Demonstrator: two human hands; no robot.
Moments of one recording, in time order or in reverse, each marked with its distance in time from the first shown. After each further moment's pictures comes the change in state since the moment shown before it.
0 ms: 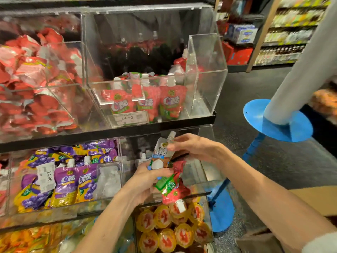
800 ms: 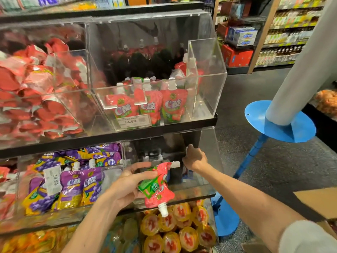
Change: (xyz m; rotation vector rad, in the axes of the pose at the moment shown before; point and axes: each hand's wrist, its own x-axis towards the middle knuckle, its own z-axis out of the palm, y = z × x) left_hand -0.010 0.005 -0.043 -0.056 0.088 0.002; right_hand 0.076 0.081 -0.003 -0.902 0.622 0.237
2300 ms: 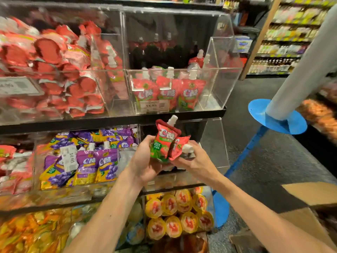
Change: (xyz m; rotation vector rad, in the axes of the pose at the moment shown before) left_hand -0.024 0.011 0.000 -0.322 -0.244 0.101; right_hand -0.133 -0.034 -0.011 0.845 0.036 -0.519
